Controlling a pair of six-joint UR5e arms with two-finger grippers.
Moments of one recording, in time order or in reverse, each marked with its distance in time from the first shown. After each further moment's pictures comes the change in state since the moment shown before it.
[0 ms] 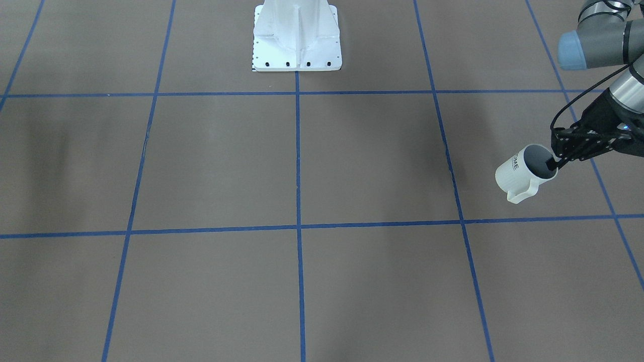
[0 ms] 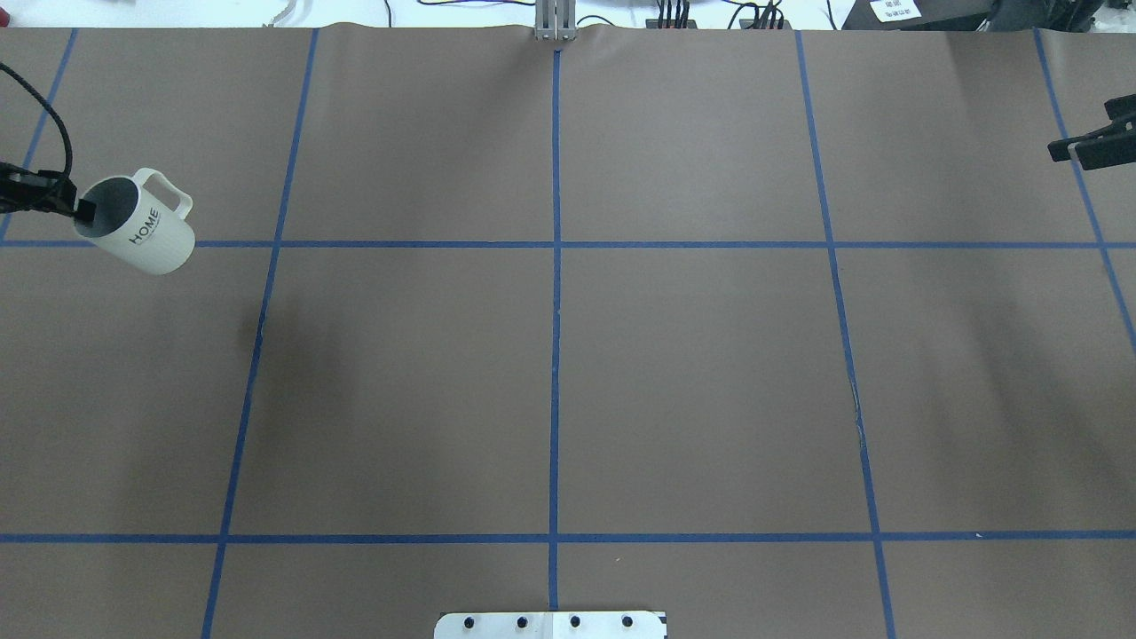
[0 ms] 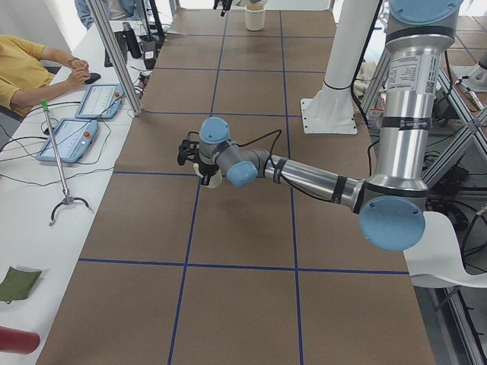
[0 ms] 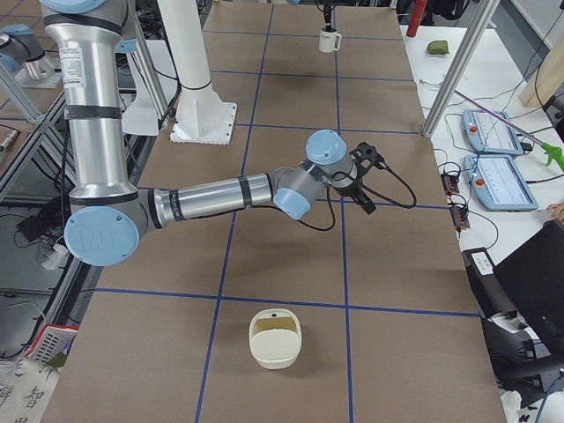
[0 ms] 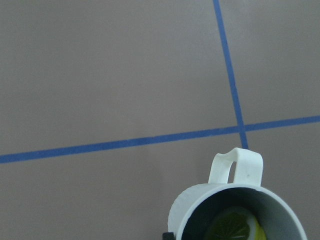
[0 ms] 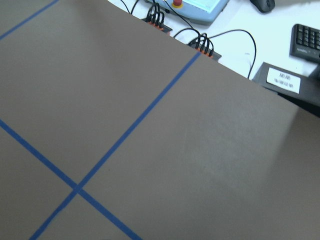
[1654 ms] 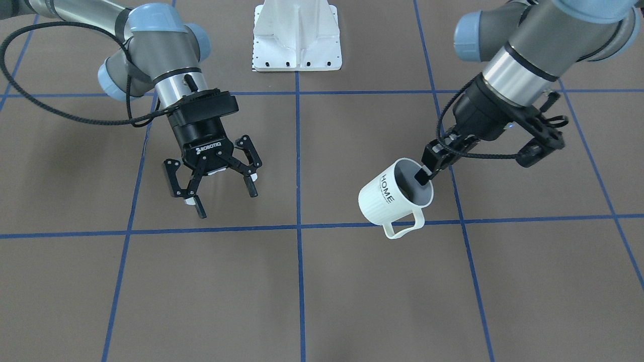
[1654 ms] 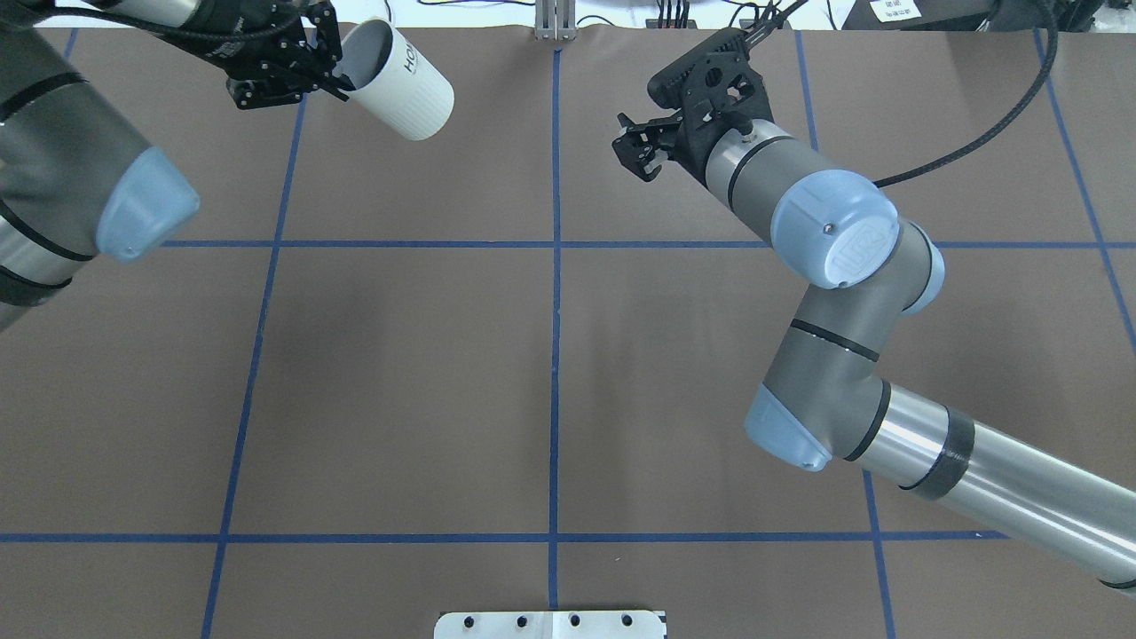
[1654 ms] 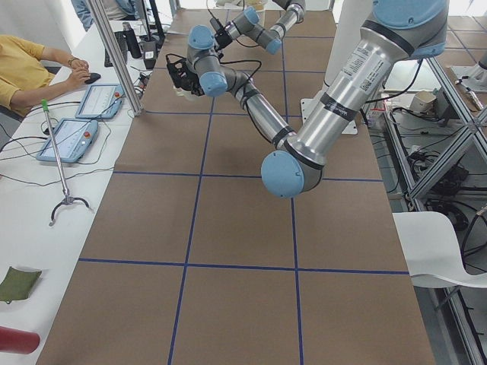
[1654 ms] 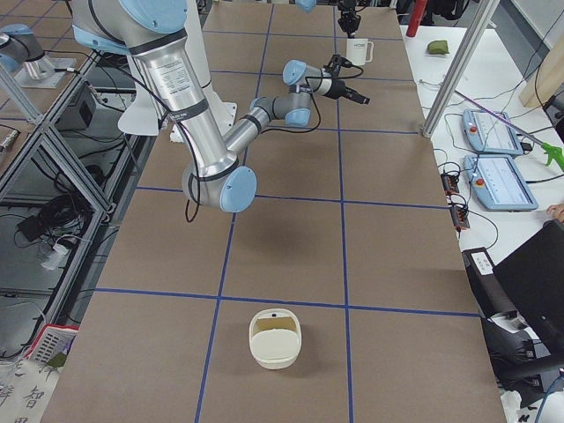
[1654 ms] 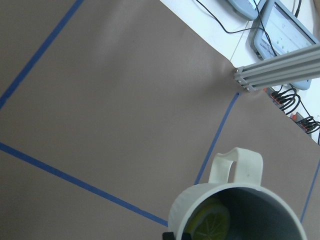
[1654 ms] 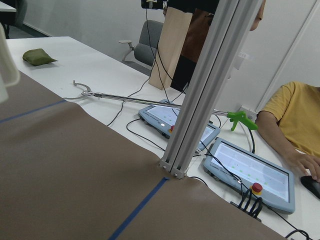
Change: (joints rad) left arm 0.200 -0.493 0.018 0.109 0.104 -0.957; right arm -0.733 0.461 -0.029 0.075 -1.080 0.254
